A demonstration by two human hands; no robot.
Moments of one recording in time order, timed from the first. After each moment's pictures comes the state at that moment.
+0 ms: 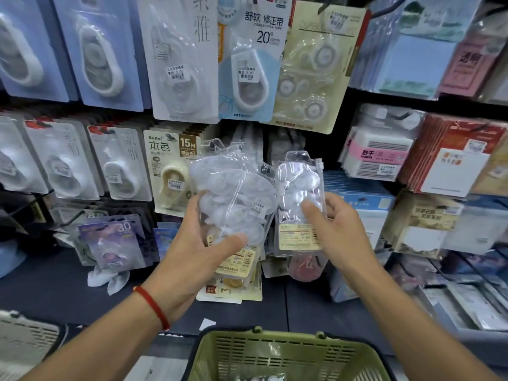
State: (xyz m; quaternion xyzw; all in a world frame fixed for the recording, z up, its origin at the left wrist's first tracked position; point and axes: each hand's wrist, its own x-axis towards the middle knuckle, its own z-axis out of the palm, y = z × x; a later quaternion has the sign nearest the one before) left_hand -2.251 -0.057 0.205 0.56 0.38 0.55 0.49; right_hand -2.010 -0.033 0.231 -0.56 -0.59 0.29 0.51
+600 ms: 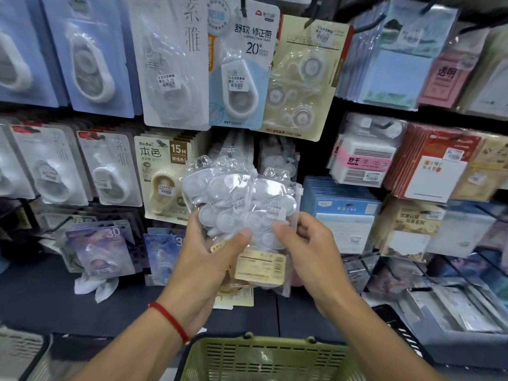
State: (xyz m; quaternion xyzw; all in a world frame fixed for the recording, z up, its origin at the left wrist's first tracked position) left_hand -2.212 -0.067 0.207 0.44 0.34 0.61 0.57; right_hand -2.038 -0.061 0.222 -0.49 -0.58 0.36 0.54
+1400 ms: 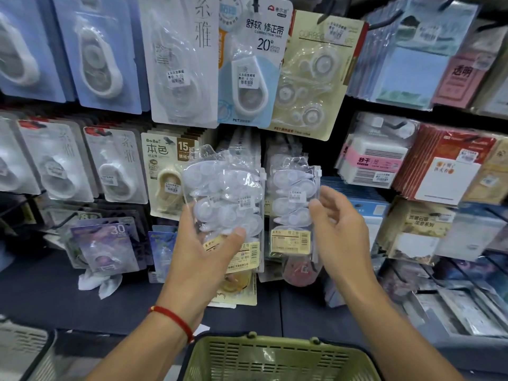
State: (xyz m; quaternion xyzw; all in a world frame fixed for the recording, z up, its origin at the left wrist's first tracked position) left_hand -2.226 -0.062 0.203 0.49 0.41 0.65 0.42; right_hand -2.018 -0.039 0.236 -0.56 -0.56 0.22 0.57
